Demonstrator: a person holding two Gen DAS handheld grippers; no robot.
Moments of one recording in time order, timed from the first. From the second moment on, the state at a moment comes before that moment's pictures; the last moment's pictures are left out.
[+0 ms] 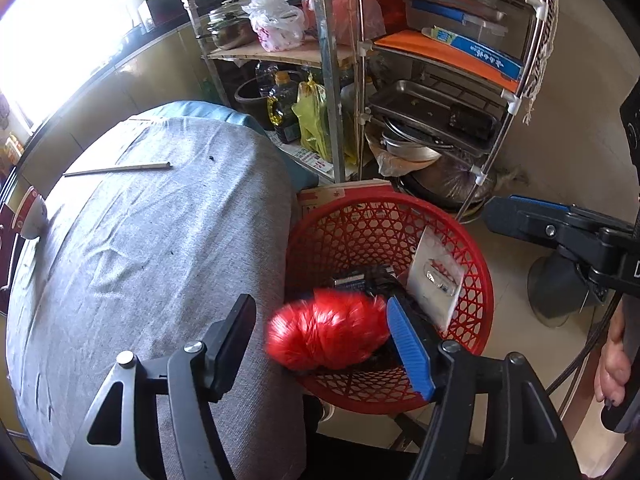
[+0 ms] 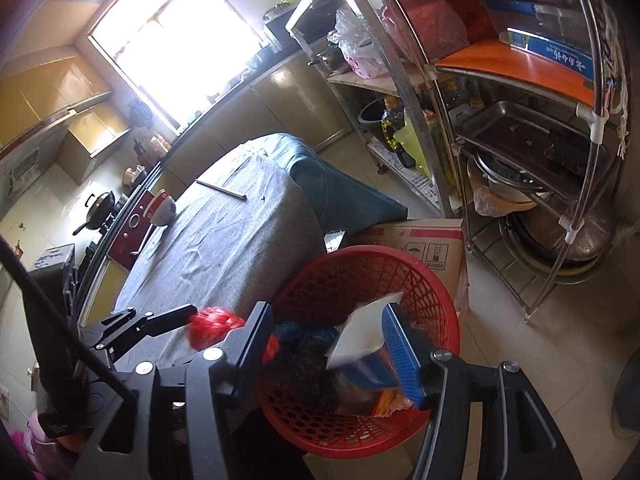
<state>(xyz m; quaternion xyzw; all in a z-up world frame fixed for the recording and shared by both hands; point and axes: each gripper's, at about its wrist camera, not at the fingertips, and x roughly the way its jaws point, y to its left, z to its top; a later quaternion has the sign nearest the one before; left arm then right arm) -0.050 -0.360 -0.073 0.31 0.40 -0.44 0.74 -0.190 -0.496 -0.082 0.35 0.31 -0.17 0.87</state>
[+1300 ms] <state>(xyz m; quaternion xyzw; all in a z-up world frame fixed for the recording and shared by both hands) 0.015 -0.223 0.012 0.16 0.35 -0.32 0.87 -0.116 -0.413 -0.023 0.21 0.31 -0.12 0.92</state>
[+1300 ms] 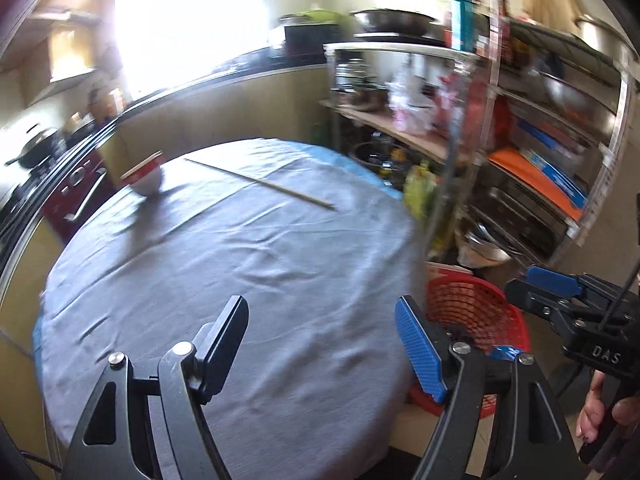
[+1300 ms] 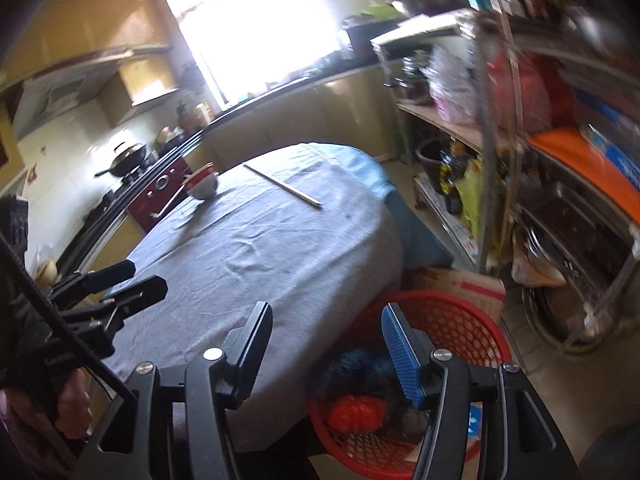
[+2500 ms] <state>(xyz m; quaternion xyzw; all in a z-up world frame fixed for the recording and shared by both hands) 0.073 0.027 -0.001 0.05 0.38 -0.03 0.92 0.016 -0.194 0.011 0.08 0.33 0.03 0.94</state>
